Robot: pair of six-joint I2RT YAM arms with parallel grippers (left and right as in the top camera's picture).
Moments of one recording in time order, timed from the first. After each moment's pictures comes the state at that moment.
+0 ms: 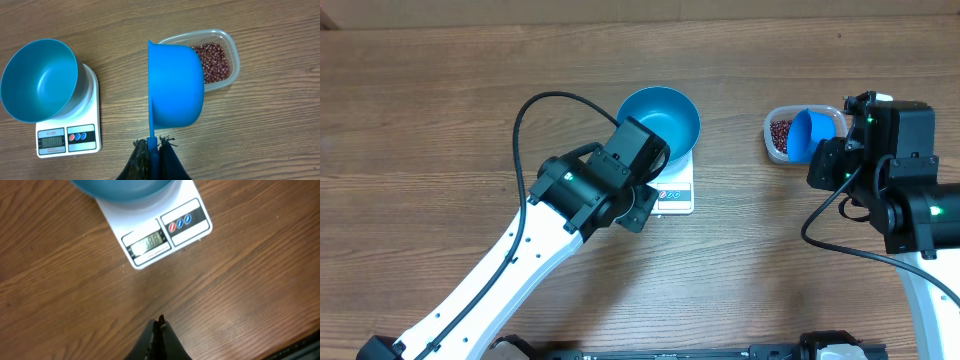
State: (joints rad) left arm -0.68 1.44 1.42 -1.18 -0.06 -0.19; right arm 0.05 1.15 1.31 -1.06 0.01 0.23
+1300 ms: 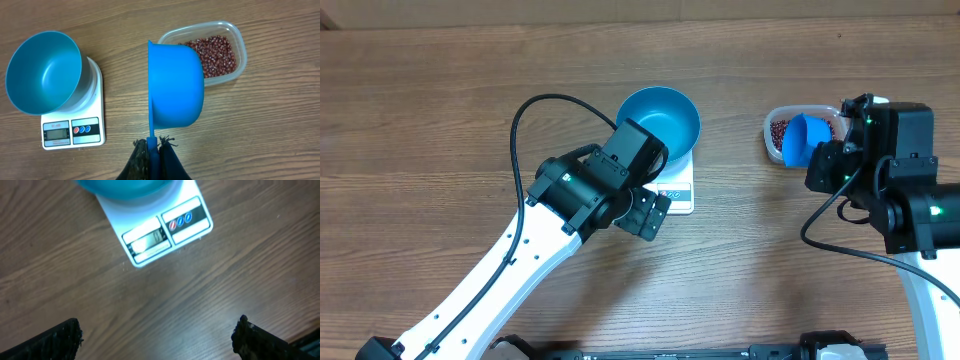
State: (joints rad) left arm -0.68 1.44 1.42 -1.17 -0.06 -0.20; right arm 0.05 1.15 1.31 -1.09 -0.02 0.23
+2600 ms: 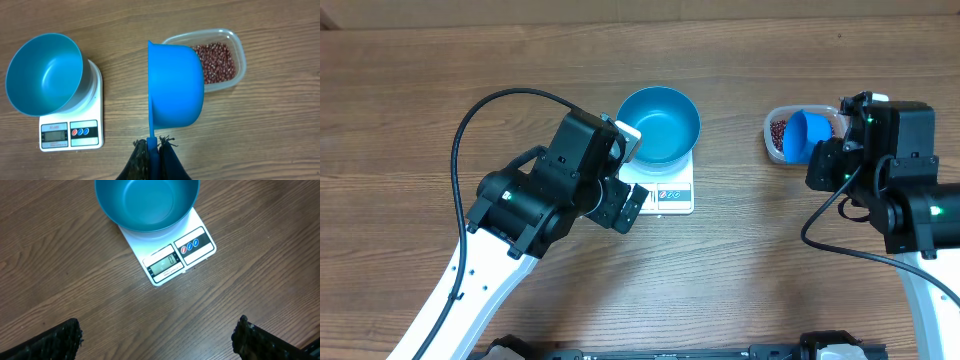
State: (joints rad) left arm -0.56 1.31 1.42 -1.14 -0.01 -0.02; right arm 0.05 1.15 1.31 -1.07 -0.01 0.19
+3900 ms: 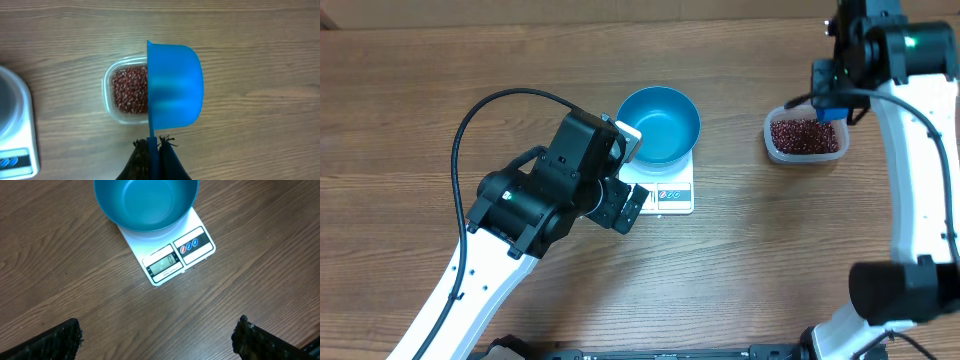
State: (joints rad) left arm -0.56 1.31 1.42 -1.14 -0.01 -0.02; right arm 0.05 1.82 2.06 -1.43 0.24 0.07
